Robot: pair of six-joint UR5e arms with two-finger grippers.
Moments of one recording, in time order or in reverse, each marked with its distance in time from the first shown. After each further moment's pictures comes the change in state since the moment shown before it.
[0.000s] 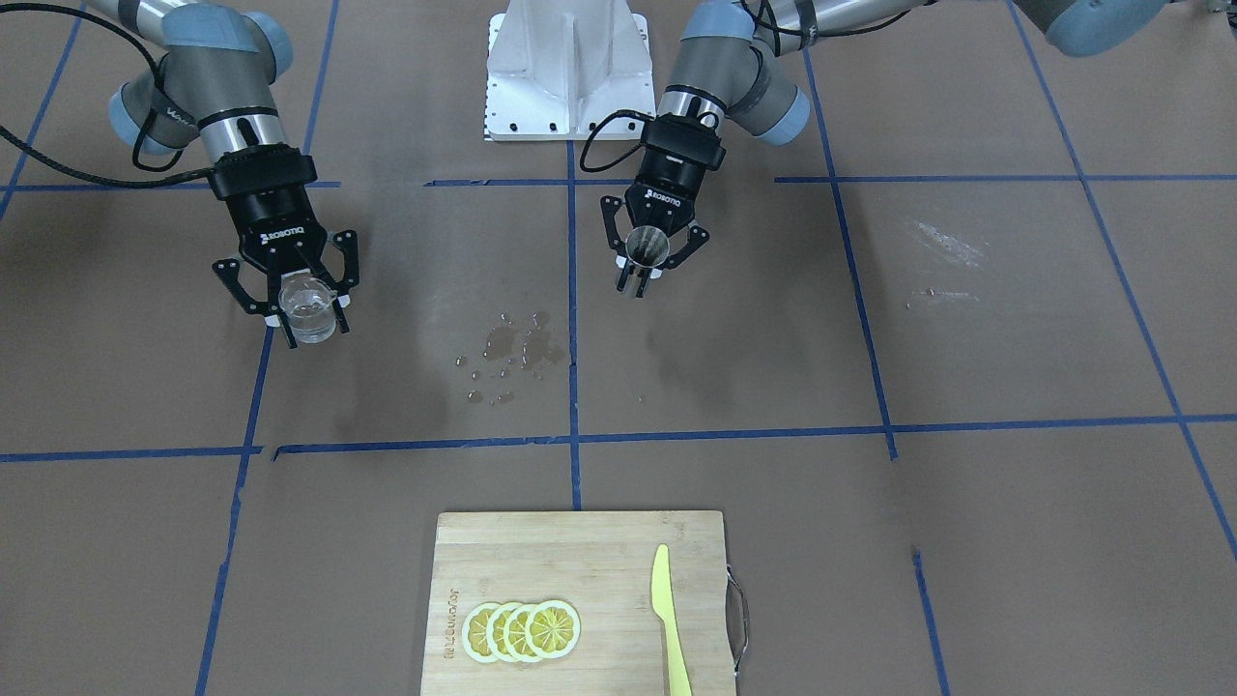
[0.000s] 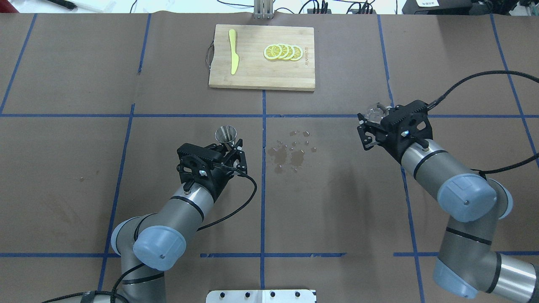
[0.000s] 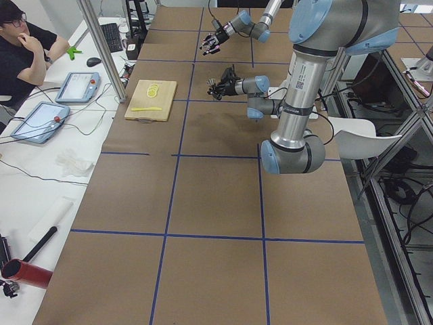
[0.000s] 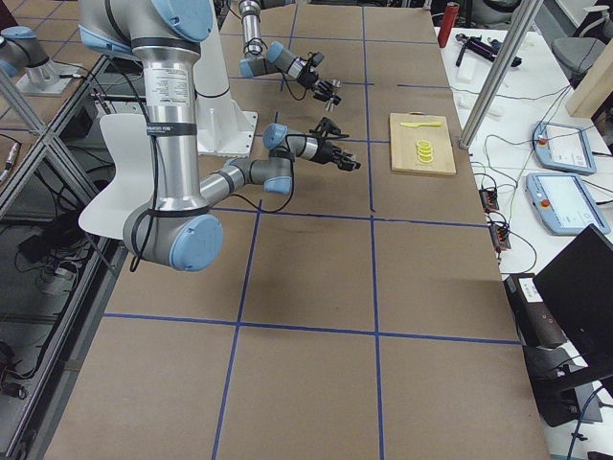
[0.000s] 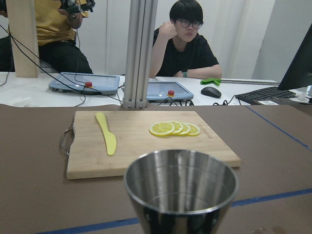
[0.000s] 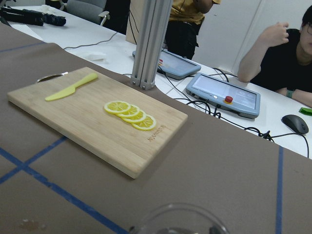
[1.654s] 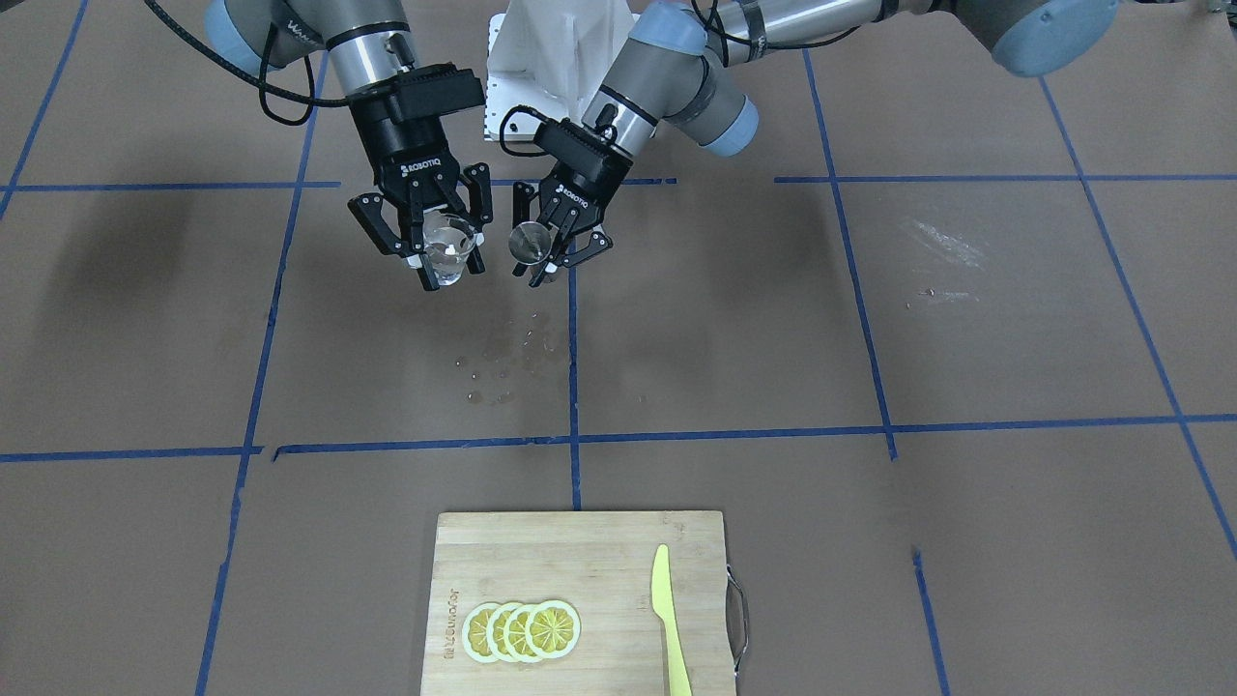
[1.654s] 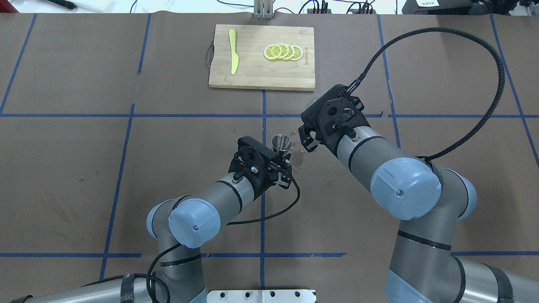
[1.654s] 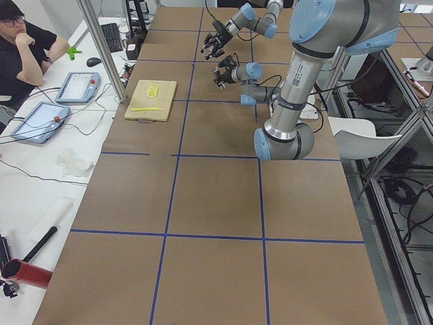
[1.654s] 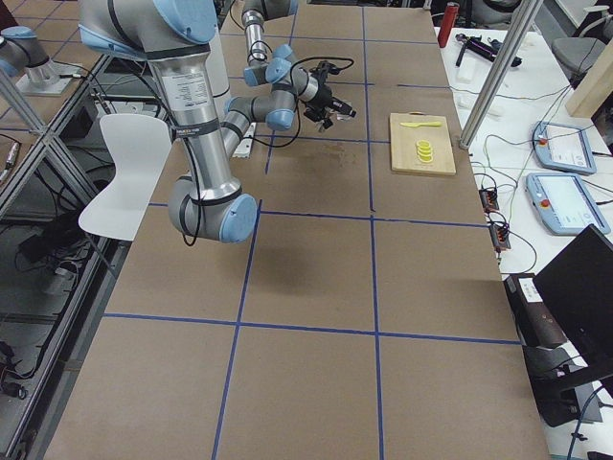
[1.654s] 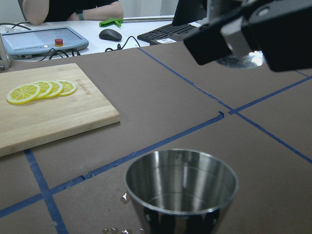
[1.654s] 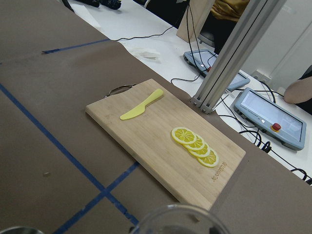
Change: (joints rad) left arm -0.040 -0.173 0.112 0.010 -0.336 0.202; right arm -0.054 0.237 0.151 -0.464 0.049 -0.162
